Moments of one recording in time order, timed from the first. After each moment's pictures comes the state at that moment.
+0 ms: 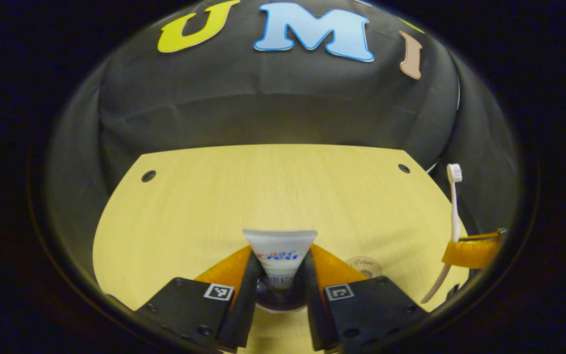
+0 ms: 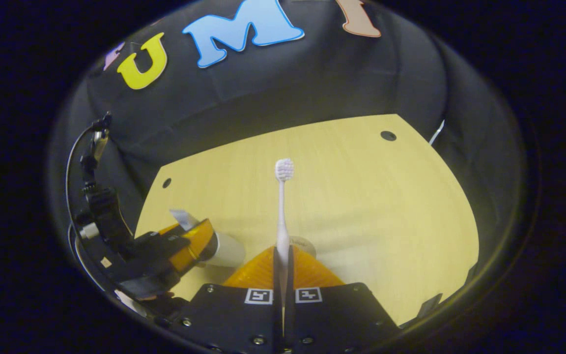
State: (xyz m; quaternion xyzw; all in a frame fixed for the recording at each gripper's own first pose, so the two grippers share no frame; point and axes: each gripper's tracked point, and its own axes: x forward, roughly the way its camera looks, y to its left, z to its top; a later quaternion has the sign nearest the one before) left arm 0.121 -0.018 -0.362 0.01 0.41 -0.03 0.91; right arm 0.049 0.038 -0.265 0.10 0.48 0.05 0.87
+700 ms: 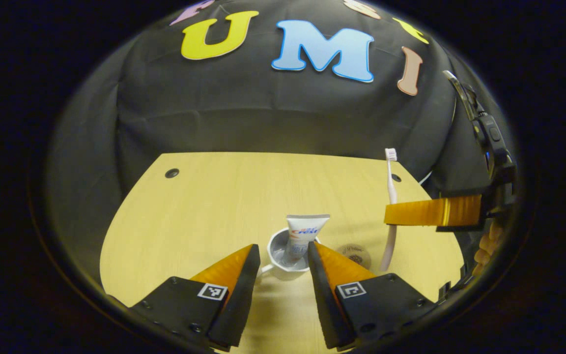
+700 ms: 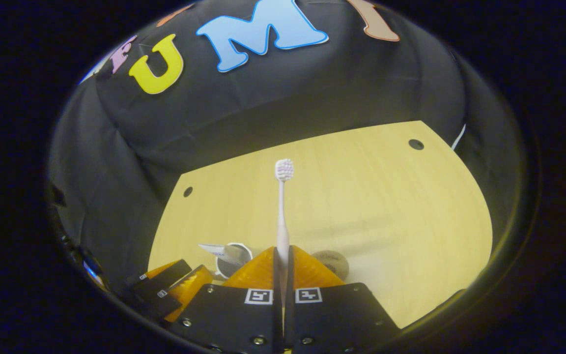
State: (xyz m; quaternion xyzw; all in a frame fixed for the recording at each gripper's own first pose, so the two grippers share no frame) left arm 0.053 0.019 -0.300 -0.02 0.38 0.00 0.92; right arm 0.081 0.098 -0.262 0.13 0.46 0.11 0.87
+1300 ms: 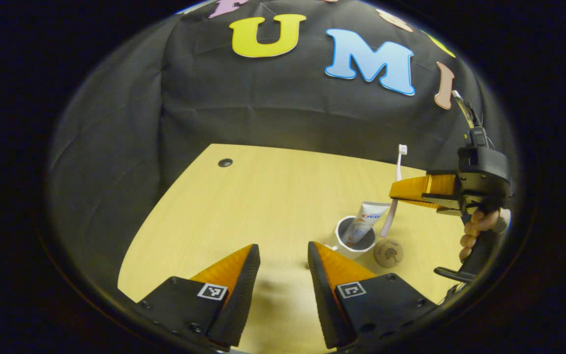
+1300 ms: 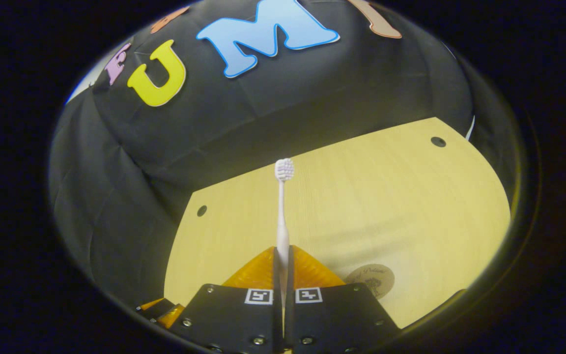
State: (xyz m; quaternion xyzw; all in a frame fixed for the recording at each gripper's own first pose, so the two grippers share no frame) left arm 0.000 0.115 -0.268 -0.03 0.38 0.10 0.92; right arm 0.116 0.156 -0.283 0.18 0.43 0.10 0.88
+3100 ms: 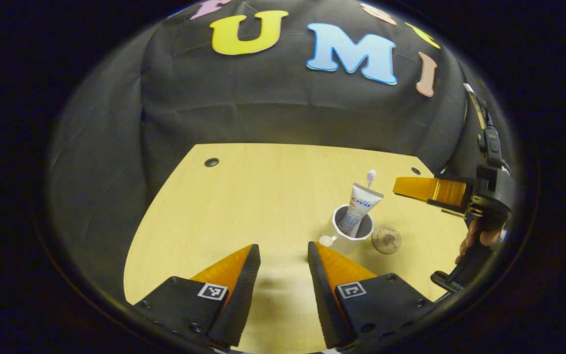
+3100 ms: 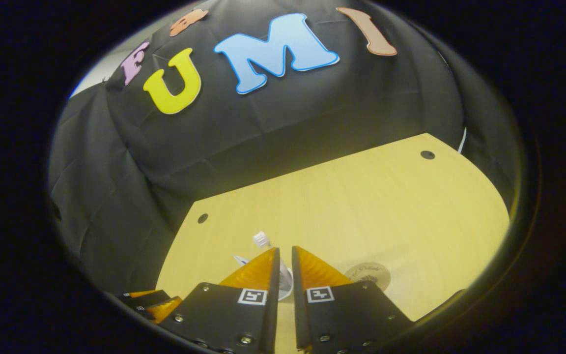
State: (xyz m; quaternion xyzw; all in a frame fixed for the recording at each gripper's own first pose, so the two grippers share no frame) left arm 0.006 0.101 -0.284 0.01 0.40 0.00 0.92; right arm 0.079 0.135 -0.264 0.16 0.35 0.08 0.92
